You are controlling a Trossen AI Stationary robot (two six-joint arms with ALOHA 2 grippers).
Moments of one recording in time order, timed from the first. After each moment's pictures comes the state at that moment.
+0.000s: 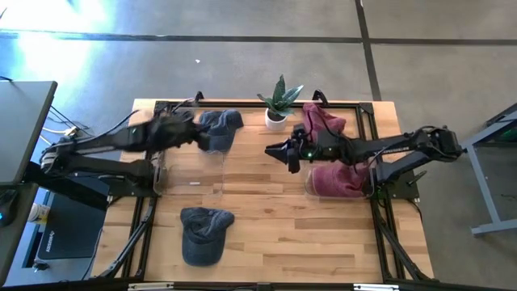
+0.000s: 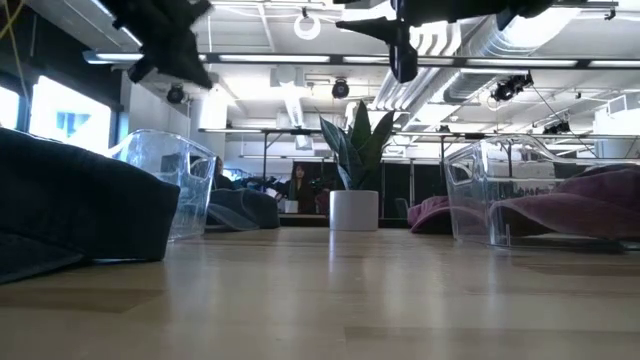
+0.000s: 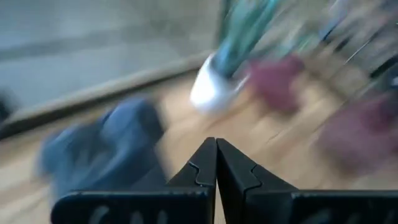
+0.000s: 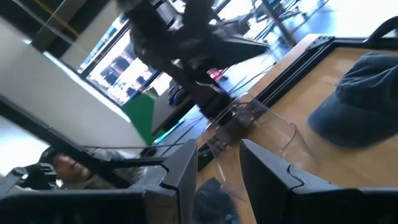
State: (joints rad) left arm 0.25 0.88 0.86 -0.59 -0.42 -0.59; right arm -0.04 1.34 0.84 0.44 0.01 0.78
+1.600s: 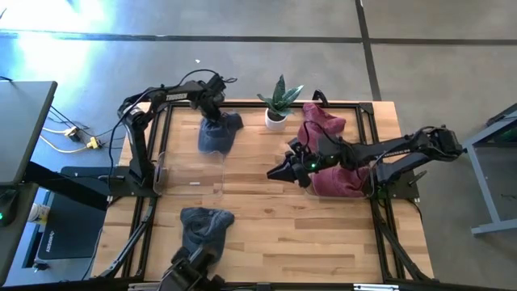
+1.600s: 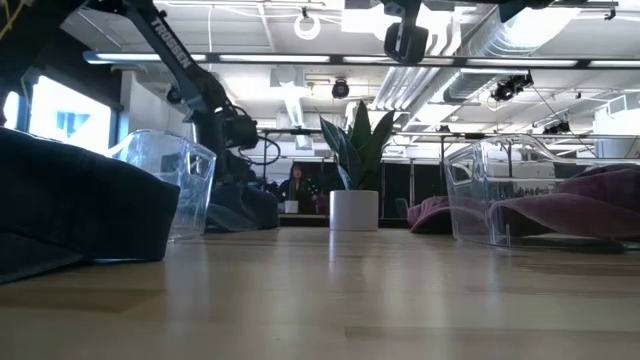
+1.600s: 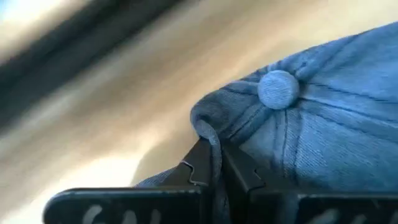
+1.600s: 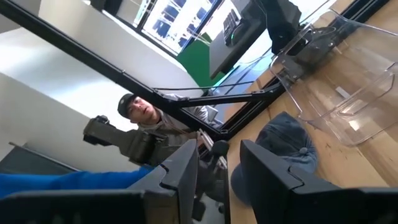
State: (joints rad) left arm 0.89 1.89 1.25 -0.70 0.05 -0.08; right arm 0.04 1.33 0.84 0.44 -0.23 0.94
